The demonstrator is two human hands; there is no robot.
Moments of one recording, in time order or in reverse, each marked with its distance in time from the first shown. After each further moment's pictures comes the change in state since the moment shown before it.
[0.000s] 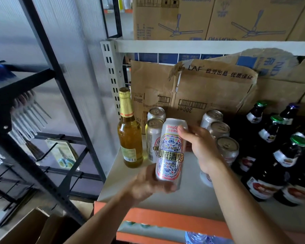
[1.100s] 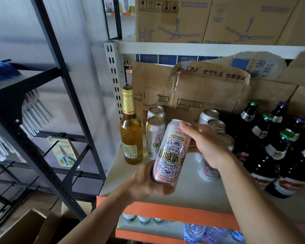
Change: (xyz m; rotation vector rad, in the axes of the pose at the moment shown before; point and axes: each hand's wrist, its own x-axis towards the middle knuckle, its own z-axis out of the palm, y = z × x) left_hand -0.027 0.021 0.000 0.226 -0.027 0.063; right_hand -0.016 -0.018 -0.007 -0.108 -0.095 0.077
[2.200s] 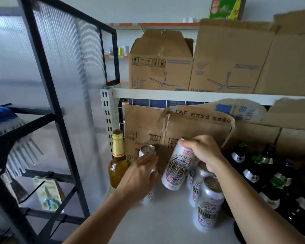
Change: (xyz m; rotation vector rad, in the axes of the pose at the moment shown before) left_hand 0.094 0.030 -0.043 1.033 0.469 0.383; right_hand 0.082 -0.036 -0.057 -0.284 0.313 -0.054
